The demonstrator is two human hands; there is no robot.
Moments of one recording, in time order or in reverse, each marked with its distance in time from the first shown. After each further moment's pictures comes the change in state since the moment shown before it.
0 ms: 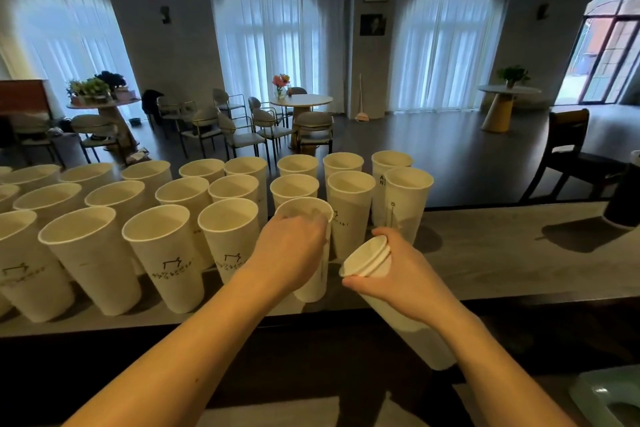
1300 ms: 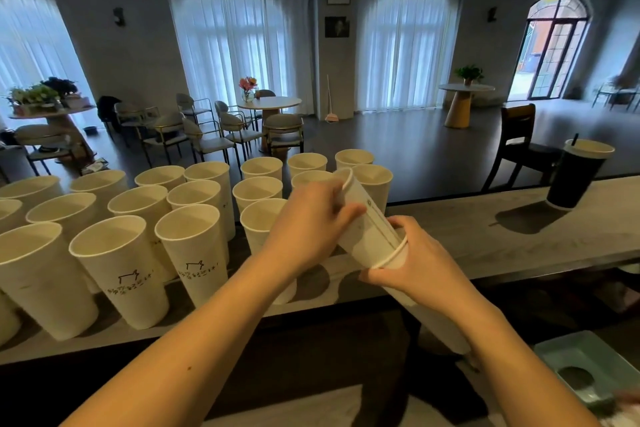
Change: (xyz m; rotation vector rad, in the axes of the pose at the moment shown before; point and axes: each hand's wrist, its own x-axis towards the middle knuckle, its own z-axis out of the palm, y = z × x) left_hand 0.027 0.065 -0.056 -0.723 0.048 -0.078; right_hand -0.026 0.026 -0.047 -0.122 0.159 0.030
